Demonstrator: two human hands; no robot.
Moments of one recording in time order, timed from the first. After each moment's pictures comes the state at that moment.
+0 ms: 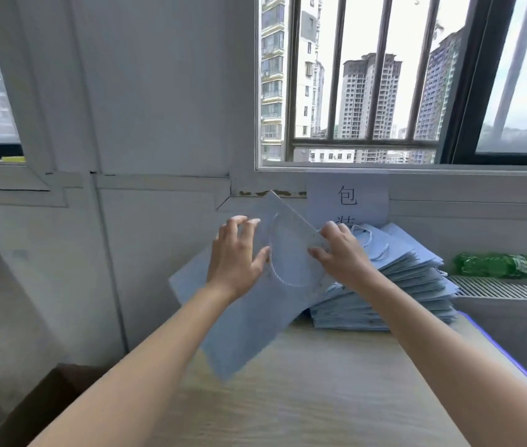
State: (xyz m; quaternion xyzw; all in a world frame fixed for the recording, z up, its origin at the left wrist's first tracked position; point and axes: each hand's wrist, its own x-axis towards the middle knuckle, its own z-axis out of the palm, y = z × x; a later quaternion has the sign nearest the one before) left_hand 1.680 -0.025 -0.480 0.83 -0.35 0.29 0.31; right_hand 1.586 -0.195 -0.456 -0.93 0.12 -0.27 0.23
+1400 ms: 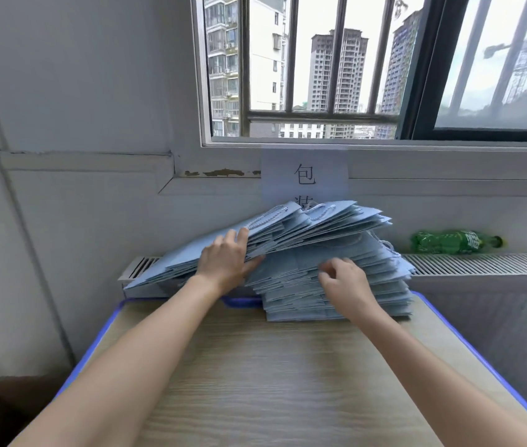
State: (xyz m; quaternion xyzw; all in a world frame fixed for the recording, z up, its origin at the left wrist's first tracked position) left_hand 1.718 -0.123 -0.520 0.89 -0.38 0.23 0.10; right_hand 1.562 -0.272 -0.528 -0.89 0.25 -0.25 0.28
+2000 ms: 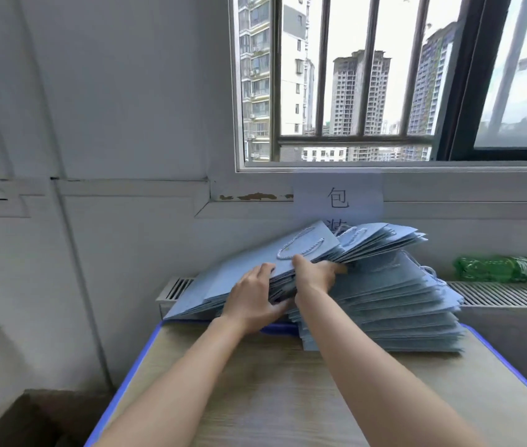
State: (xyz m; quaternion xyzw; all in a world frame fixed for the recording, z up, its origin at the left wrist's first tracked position) left_hand 1.713 -0.103 -0.532 0.86 -0.40 0.15 0.27; right_hand 1.673 -0.199 -0.497 -0.50 0.37 -0.37 0.69
